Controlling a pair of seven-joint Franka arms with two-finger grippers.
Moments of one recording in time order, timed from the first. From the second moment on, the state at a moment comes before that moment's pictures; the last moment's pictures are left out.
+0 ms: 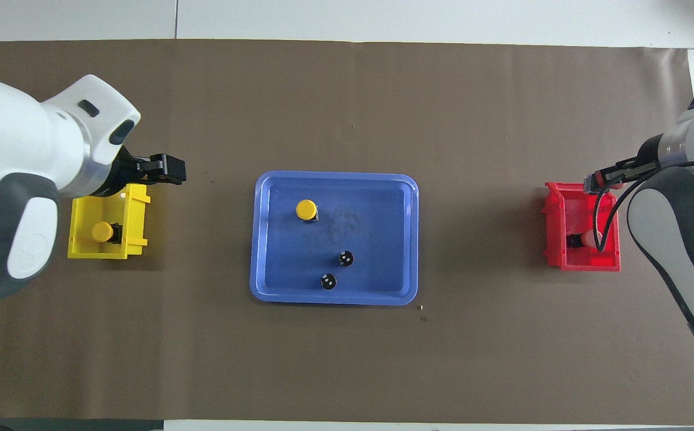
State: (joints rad) left arm -0.49 0.02 0.06 -1.83 0.01 1.93 -0.43; right arm -0.16 0.06 0.05 -2.00 -0.05 2.14 -0.34
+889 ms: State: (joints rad) left arm -0.72 0.30 0.06 -1.91 0.01 2.30 -0.68; right arm -0.16 0.03 0.06 -2.24 -0.02 2.35 -0.34
